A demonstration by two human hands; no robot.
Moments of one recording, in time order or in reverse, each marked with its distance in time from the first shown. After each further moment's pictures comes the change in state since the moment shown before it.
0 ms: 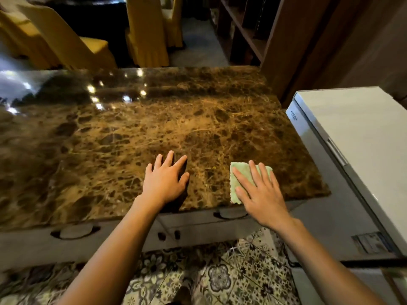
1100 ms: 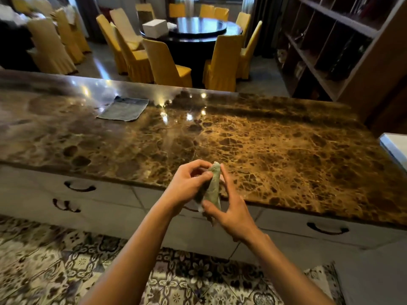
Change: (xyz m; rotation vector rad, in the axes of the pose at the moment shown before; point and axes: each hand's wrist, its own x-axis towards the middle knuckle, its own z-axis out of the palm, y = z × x) left_hand -0.214 -0.205 -0.087 -1.281 0.266 0.015; right_hand -0.041 -0.376 0.009 1.020 -0.057 -0.388
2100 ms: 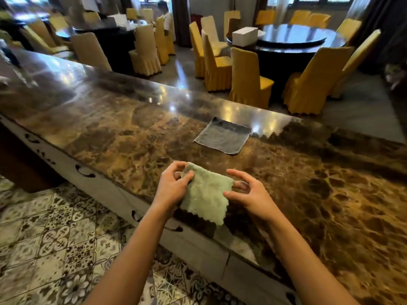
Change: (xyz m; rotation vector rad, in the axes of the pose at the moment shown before) left_hand 0.075 -0.054 -0.360 -0.065 0.667 -0.135; right_hand 0.305 -0.065 0.212 0.357 -0.348 0.240
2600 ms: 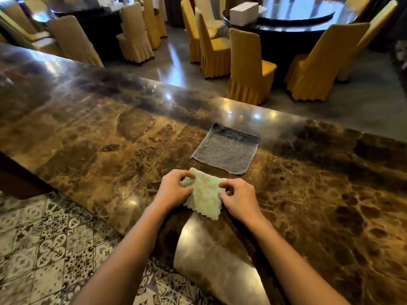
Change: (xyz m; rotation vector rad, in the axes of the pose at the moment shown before) left_hand 0.159 -0.025 0.003 0.734 -0.144 0.108; right_hand 0.150 0.033 0.010 -0.733 0.290 -0.089
